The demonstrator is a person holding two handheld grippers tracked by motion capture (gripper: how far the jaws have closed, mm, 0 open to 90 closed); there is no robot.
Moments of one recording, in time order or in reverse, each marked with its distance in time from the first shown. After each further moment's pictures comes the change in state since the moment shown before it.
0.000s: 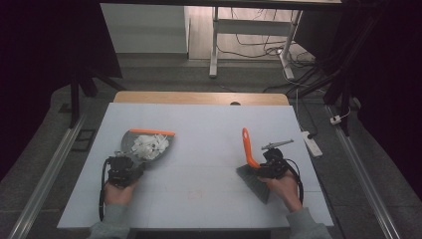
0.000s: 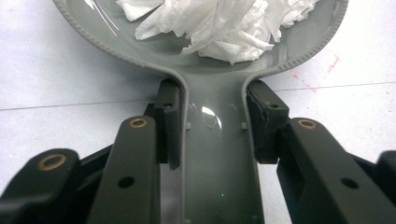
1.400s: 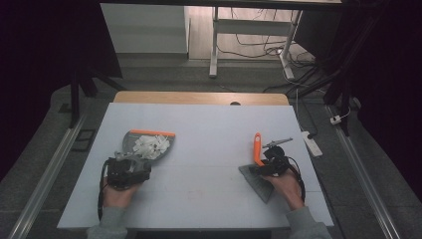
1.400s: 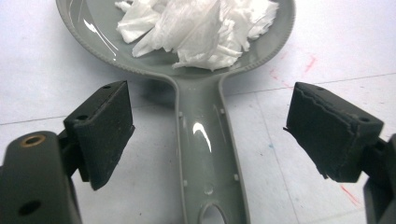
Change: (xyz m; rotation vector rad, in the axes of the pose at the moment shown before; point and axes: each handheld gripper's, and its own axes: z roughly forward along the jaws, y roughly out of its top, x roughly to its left) left arm -0.009 -0.005 -0.020 -0.066 -0.011 0.088; right arm -0.012 0.003 0.003 0.038 -0.208 -0.037
